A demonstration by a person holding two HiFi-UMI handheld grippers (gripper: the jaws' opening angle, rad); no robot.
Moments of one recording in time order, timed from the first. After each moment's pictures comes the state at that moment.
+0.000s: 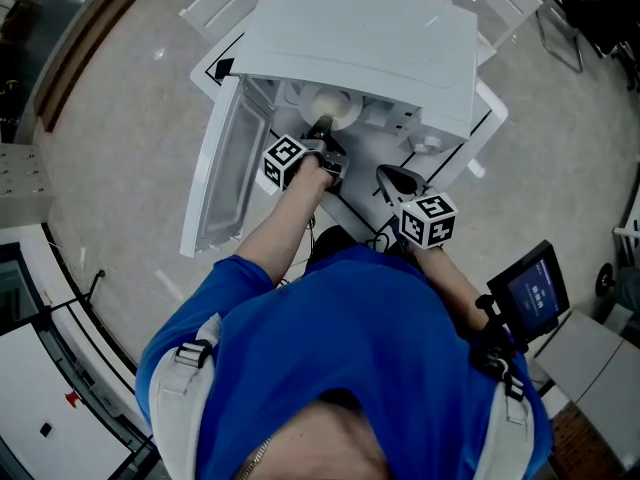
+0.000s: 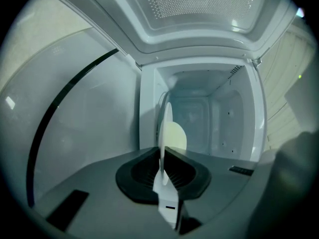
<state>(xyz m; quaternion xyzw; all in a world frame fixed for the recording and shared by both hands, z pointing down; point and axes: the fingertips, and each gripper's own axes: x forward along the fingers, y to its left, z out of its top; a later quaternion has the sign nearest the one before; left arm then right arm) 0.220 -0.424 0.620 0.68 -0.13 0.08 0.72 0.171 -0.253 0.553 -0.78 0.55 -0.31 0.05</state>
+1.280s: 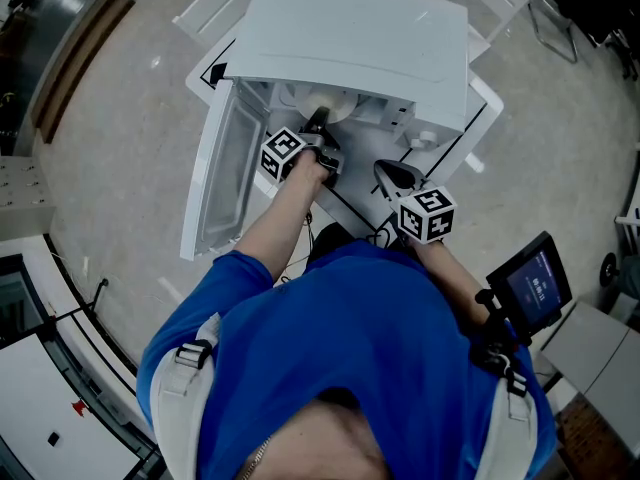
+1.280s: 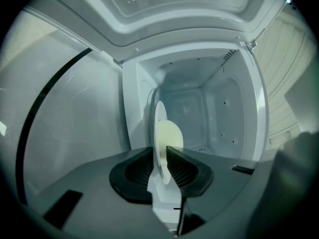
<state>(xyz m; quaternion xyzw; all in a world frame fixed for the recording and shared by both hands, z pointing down) 0.237 -0.431 0.615 0.74 -0.09 0.09 0.66 0.172 -0.254 0.548 -0.78 0.55 -0.30 0.04</state>
